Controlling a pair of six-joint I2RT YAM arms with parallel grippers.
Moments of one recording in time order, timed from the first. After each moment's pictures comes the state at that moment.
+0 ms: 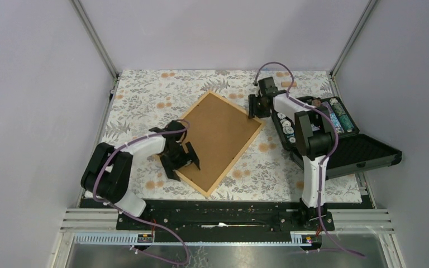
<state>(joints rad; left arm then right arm) -0.47 1.52 0.79 -0.68 0.28 -0.97 0.30 2.19 1.62 -0.48 -0.11 0.19</state>
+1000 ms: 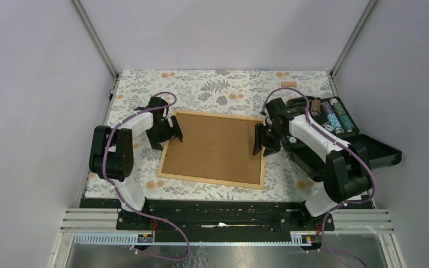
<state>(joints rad) -0.14 1.77 1.12 -0.65 0.10 -0.55 0.37 1.55 1.12 -0.84 -0.31 0.40</state>
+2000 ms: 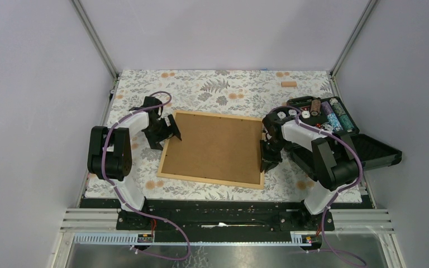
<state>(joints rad) -0.08 1.77 1.11 -0.63 0.21 -0.54 0.37 1.71 0.98 -0.86 -0.26 0.42</state>
